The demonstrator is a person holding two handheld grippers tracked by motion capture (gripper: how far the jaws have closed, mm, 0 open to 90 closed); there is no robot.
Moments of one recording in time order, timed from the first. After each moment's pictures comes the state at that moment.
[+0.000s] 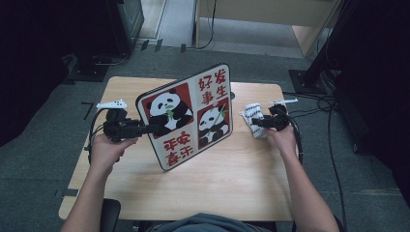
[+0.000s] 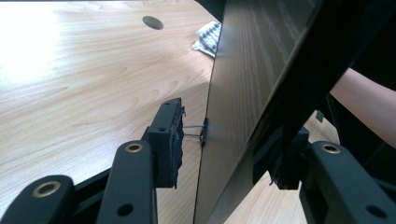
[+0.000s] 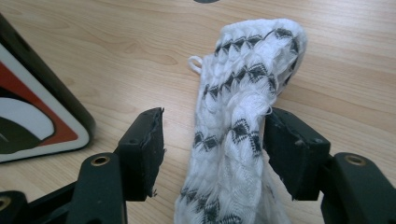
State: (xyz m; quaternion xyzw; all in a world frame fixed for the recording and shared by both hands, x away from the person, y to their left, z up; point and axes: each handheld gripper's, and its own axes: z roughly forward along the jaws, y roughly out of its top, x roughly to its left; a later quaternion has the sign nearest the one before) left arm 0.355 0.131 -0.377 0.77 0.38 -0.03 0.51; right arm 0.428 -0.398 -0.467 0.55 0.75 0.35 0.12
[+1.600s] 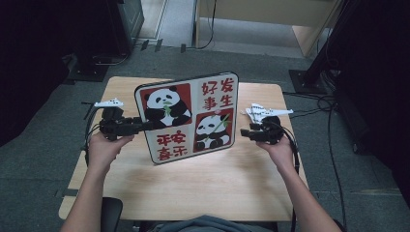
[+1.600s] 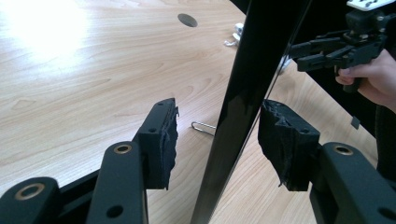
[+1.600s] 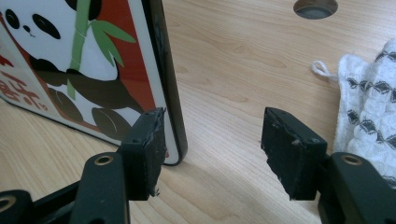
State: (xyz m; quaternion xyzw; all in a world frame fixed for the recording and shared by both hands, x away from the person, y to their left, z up) left arm 0.364 0.145 -0.386 0.77 0.42 0.00 0.49; right arm 0.369 -0.355 -0.445 0.47 0.77 0.42 0.09
